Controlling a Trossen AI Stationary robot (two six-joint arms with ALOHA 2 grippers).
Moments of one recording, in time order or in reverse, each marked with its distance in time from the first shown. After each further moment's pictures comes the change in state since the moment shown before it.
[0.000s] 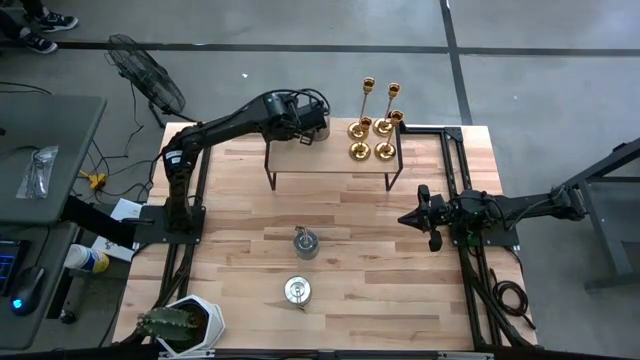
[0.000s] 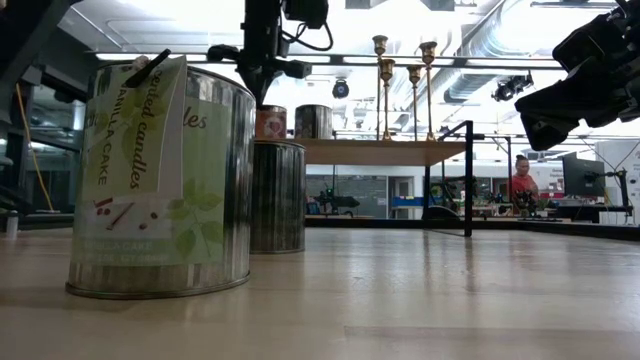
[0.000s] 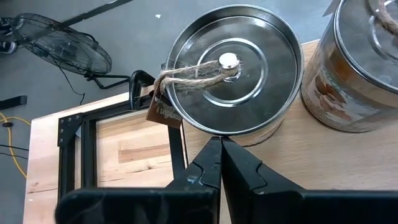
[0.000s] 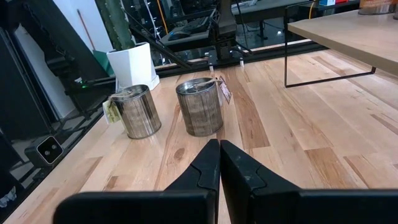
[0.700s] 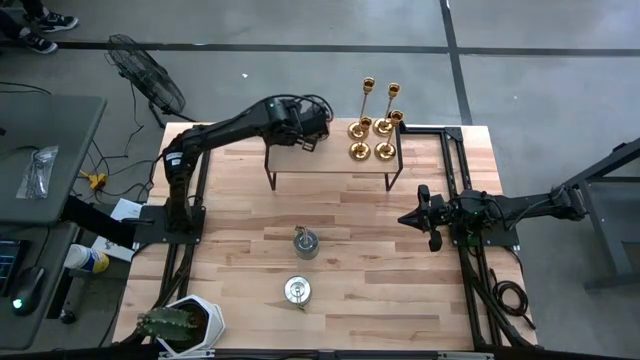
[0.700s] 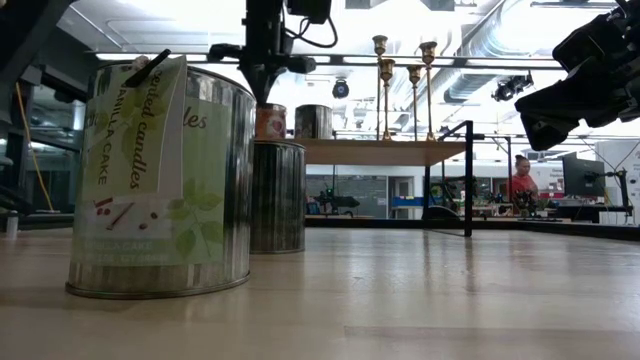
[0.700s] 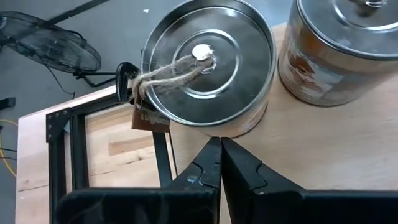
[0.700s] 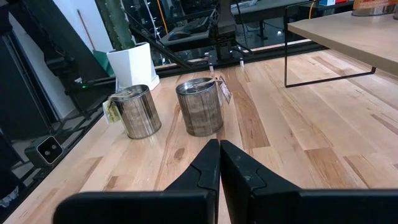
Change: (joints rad) left arm -0.038 0.000 0.000 -0.005 0.037 -0.003; right arm 0.000 0.000 0.000 0.000 0.000 0.000
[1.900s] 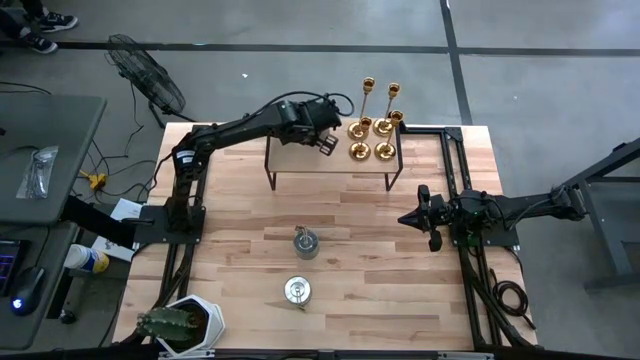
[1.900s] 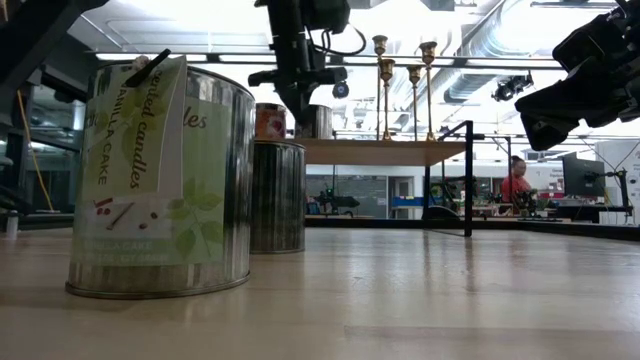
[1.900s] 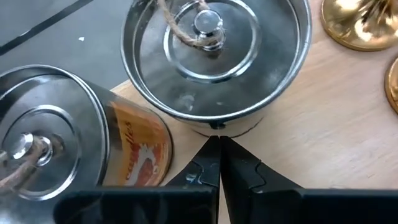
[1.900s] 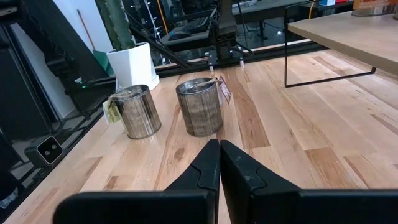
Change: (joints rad) left arm 0.024 0.077 -0.001 0.312 0.139 0.318; right arm 0.000 0.000 0.000 0.000 0.000 0.000
